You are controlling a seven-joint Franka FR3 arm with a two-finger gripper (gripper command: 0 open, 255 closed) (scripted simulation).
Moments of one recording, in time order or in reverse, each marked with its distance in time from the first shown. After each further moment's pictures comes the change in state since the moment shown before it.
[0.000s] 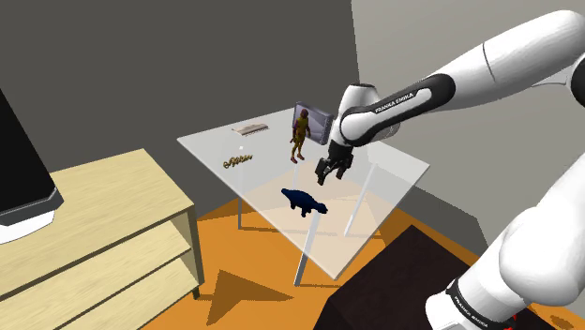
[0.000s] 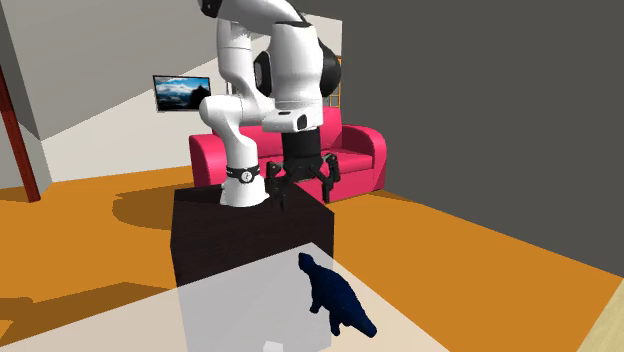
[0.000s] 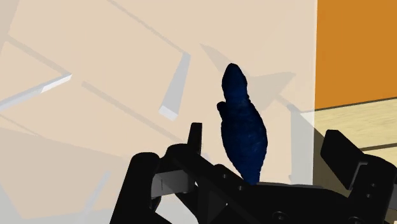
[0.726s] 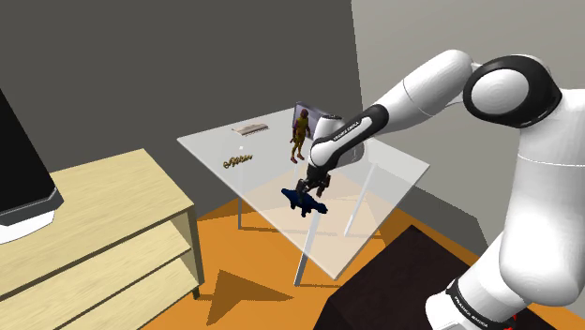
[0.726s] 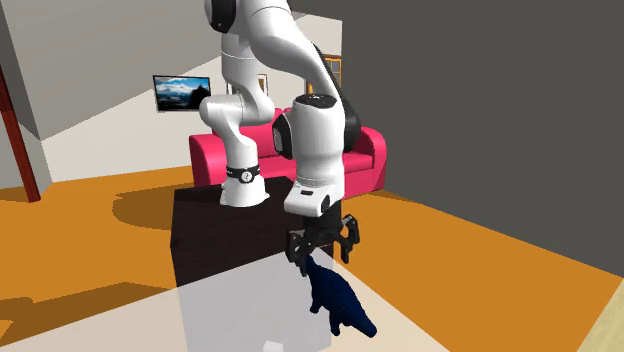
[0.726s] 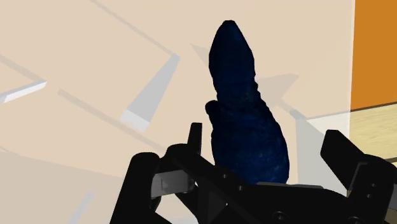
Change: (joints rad) arm 0.009 0.396 0.018 0.197 0.042 0.156 -0.002
